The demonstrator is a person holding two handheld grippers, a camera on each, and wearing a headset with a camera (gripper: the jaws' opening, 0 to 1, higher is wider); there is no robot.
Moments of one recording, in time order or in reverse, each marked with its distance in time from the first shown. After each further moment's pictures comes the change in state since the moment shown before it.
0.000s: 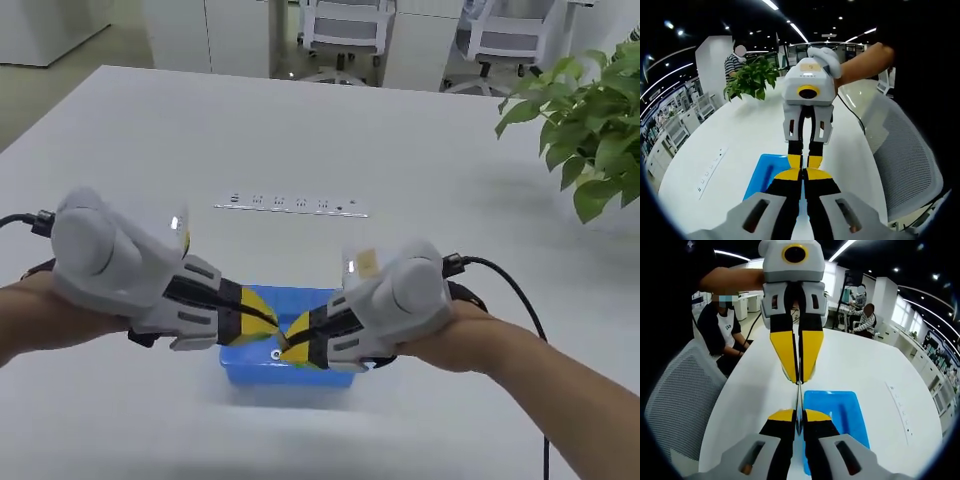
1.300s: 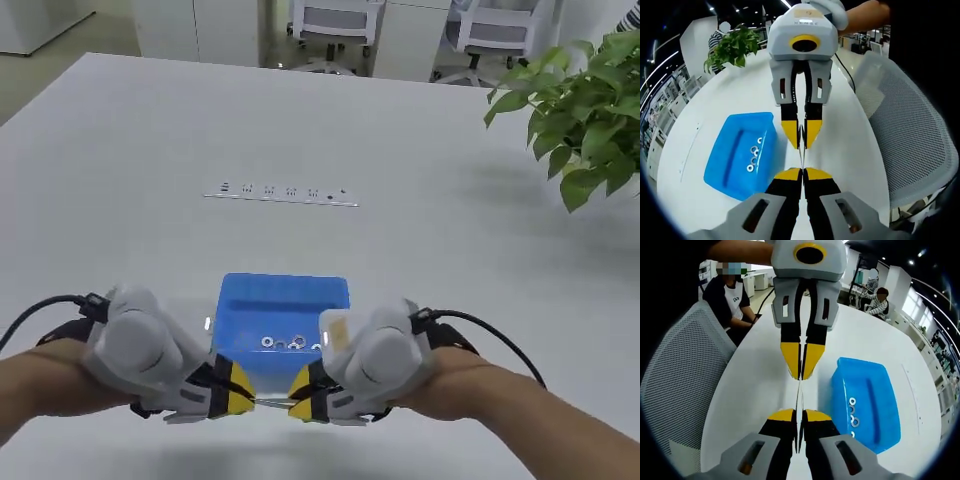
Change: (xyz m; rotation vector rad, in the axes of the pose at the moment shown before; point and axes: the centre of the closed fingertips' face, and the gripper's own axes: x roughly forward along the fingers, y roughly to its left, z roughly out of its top) left arm 0.043 -0.048 -0.094 0.024 0.252 -0.081; right arm 0.025 0.049 -0.061 -0.044 0.193 0.053
